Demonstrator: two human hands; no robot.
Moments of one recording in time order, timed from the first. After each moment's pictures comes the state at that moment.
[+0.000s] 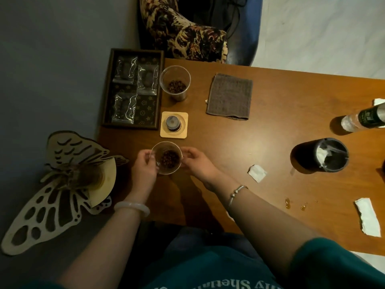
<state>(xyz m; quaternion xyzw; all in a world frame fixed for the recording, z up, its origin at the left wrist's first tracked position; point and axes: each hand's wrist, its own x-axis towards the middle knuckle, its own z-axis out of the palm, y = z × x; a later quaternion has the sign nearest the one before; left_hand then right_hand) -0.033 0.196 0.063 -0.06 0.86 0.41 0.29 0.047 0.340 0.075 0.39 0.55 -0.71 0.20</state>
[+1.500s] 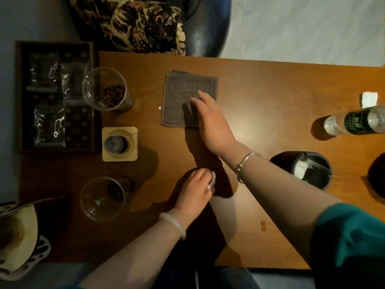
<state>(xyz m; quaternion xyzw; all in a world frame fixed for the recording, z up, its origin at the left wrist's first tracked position) 0.072 0.385 -0.011 0.40 0.82 0.17 0.38 0.033 0.551 0.000 0.27 0.90 -0.35 0.02</state>
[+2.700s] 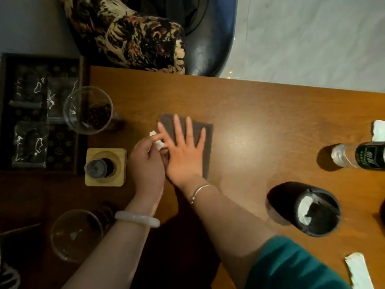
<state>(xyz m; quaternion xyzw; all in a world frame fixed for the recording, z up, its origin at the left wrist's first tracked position) -0.038 0.442 0.008 -0.03 0.85 0.49 0.20 0.007 0.505 -0.060 0.25 0.95 -0.15 0.13</state>
